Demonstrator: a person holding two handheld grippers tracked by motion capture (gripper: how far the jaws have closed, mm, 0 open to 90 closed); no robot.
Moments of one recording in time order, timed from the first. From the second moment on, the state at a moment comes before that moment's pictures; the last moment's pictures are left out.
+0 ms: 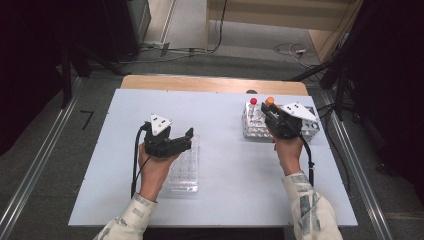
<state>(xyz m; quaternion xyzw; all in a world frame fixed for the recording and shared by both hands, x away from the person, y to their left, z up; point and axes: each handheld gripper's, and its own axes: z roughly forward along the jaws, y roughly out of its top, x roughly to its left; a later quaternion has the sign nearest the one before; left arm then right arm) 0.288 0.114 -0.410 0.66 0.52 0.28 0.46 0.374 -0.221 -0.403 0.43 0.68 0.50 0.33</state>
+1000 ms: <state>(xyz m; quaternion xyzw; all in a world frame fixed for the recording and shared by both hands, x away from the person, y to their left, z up) 0.279 0.102 -0.401 0.67 0.50 0.27 0.48 0.330 -0.147 -0.415 0.32 0.76 0.51 0.26</state>
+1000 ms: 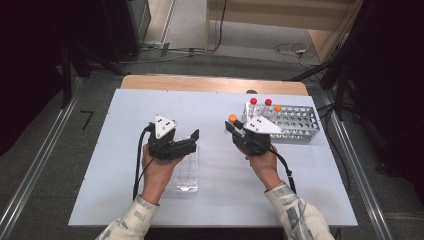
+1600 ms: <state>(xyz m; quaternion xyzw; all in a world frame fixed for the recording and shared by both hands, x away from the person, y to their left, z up) 0.271 0.088 -0.399 0.68 0.47 0.26 0.50 0.317 -0.125 -0.431 0.29 0.79 0.49 0.23</state>
